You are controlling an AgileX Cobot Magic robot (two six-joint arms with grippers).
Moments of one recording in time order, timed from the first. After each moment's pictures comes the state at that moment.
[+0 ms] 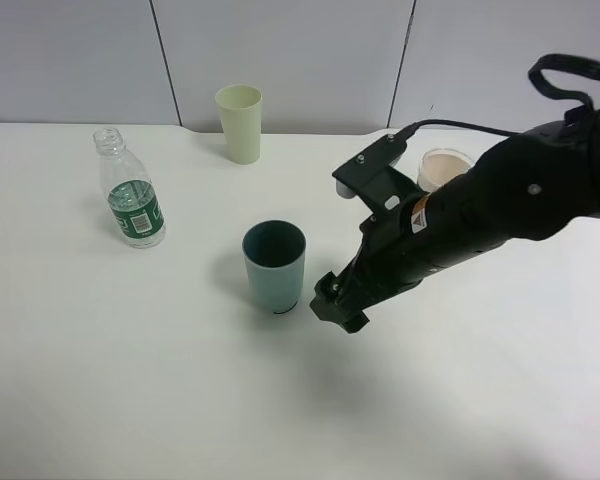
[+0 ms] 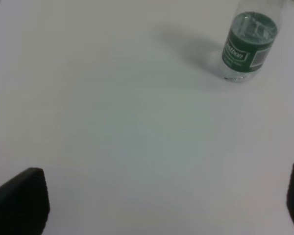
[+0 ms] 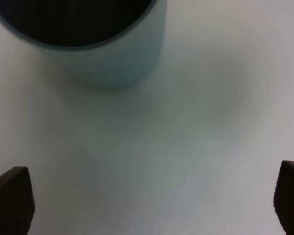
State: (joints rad) left arm 0.04 -0.01 -0.51 0.02 1.06 -0.06; right arm 0.73 1.58 -0.71 0.18 0.25 -0.19
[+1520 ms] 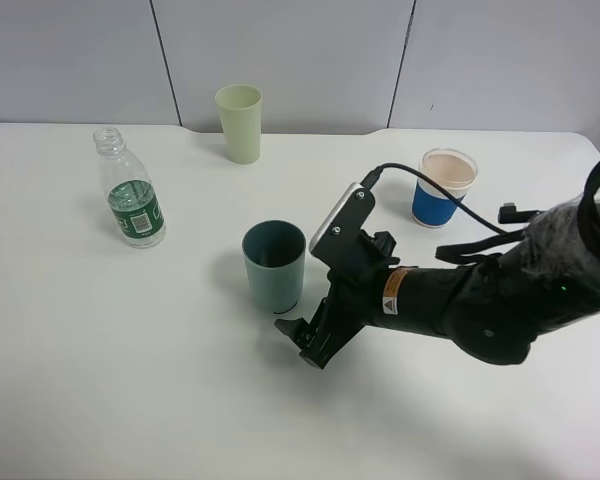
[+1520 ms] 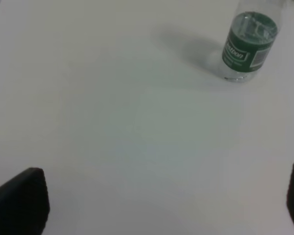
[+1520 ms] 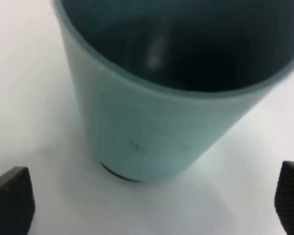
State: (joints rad) left arm 0.04 -0.01 -0.51 0.02 1.06 -0.06; right arm 0.80 1.86 -0.48 -0.02 -0.67 -0.19
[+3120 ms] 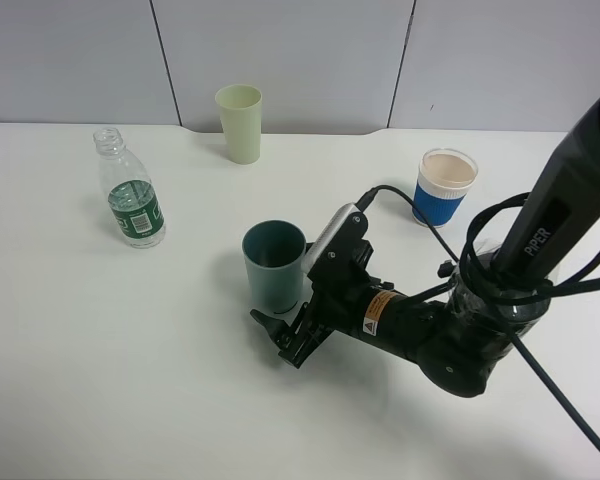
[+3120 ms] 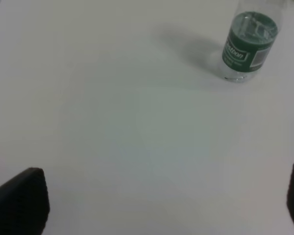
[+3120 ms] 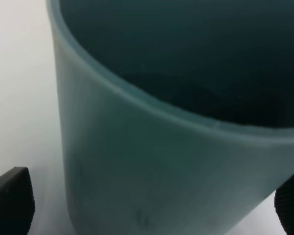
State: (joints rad) left arm 0.04 -0.01 -0.51 0.02 1.06 -0.06; right arm 0.80 2.18 -0.51 -0.02 -1.21 -0.23
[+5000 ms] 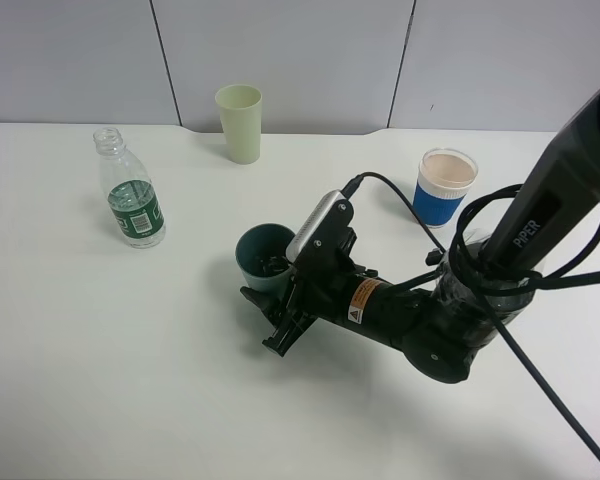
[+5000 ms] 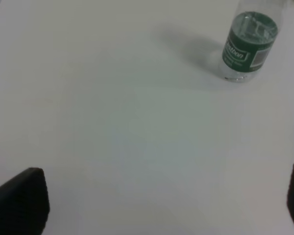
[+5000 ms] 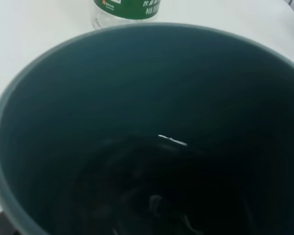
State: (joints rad) left arm 0.04 -0.01 -0.51 0.02 1.06 -0.06; right arm 0.80 2.18 -0.57 -0.06 -1.21 -0.23
